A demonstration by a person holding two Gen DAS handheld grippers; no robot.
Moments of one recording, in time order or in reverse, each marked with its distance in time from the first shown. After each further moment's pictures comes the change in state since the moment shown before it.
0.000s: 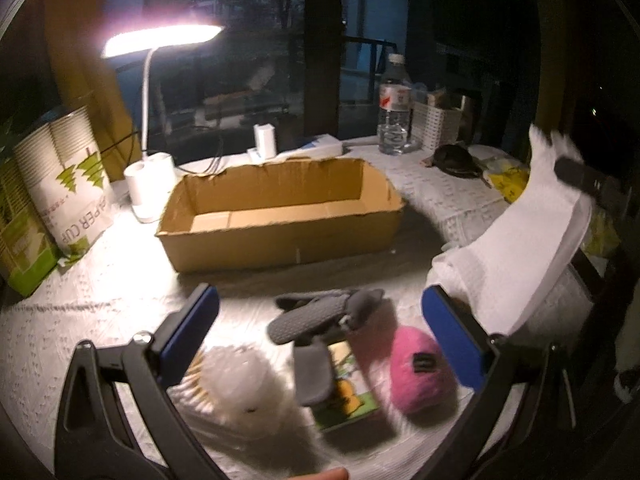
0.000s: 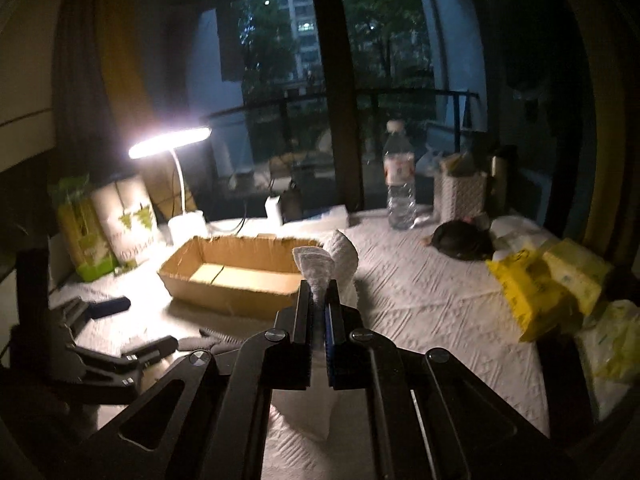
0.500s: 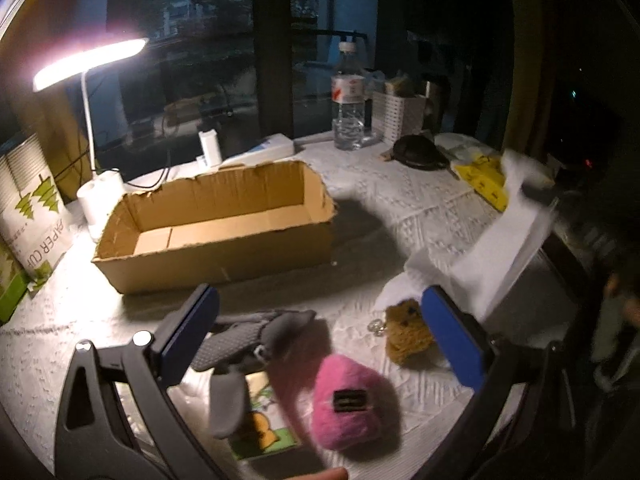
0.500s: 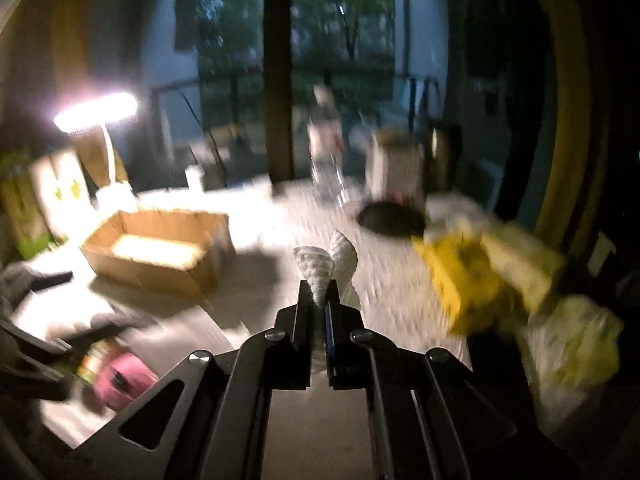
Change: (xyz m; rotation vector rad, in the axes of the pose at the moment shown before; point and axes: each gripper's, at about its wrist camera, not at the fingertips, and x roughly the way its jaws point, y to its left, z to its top) left arm 0.024 -0.059 0.018 0.063 0.026 -0.066; right arm 0.033 -0.067 -0.024 -0.023 0.140 -0.204
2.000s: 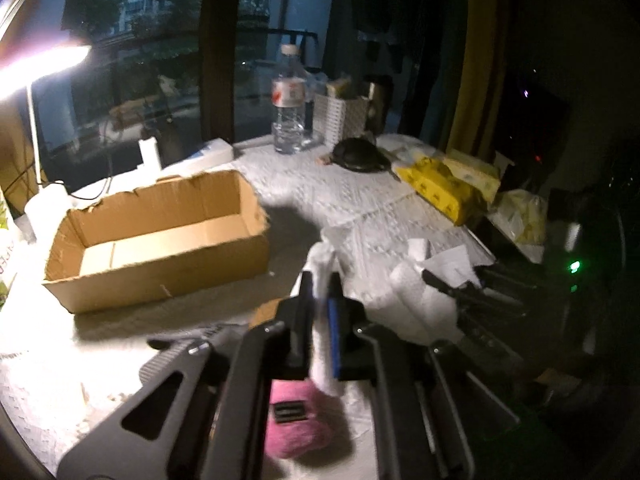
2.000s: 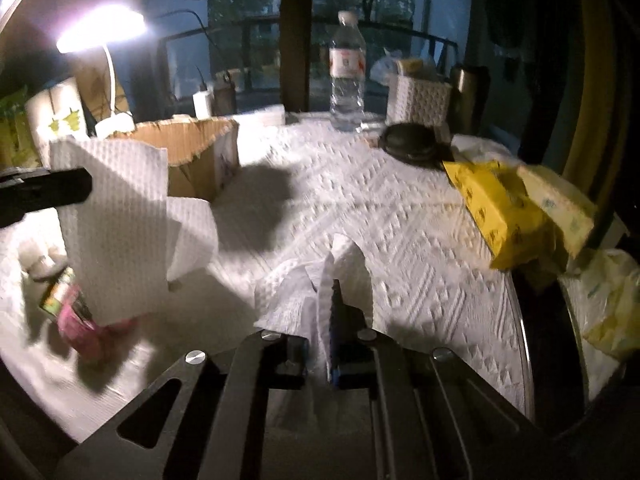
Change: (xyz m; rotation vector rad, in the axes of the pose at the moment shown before) left arm -0.005 -0.008 0.016 0.019 0.006 -0.210; right arm 0.030 0.019 -0.044 -0.065 0.116 0.039
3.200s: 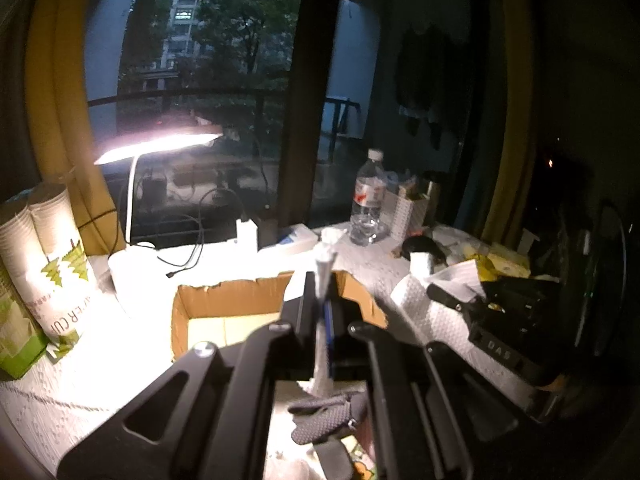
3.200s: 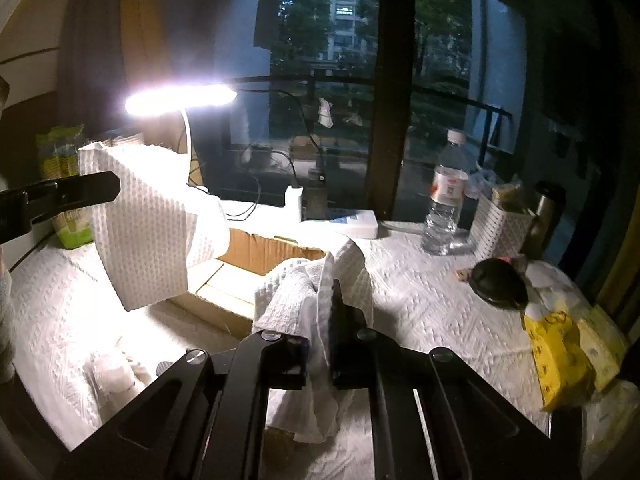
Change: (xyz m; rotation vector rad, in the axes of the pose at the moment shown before) left arm -0.087 0.109 0.047 -0.076 -0.252 0.097; right arm -0.013 0.098 0.113 -0.127 -0.195 0.144
